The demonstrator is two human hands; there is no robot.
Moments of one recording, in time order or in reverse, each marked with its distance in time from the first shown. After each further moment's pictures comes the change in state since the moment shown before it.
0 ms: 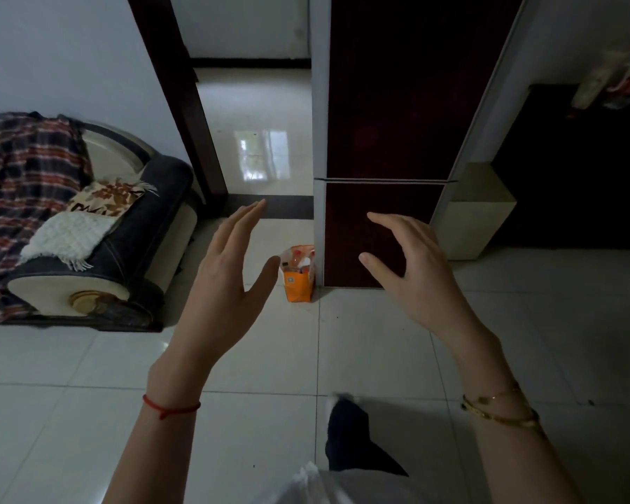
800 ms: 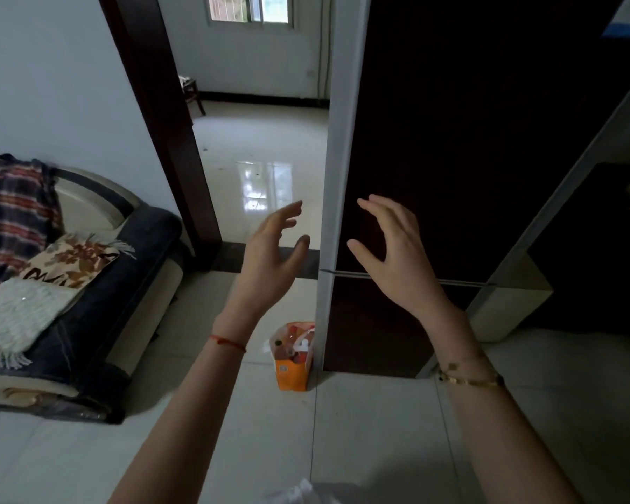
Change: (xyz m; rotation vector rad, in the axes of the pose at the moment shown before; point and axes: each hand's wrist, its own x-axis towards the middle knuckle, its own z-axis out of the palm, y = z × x) left_hand 0.381 -0.143 0.126 -0.278 0.095 -0.015; right_hand 0.380 0.113 0.072 -0.096 0.072 -0.106
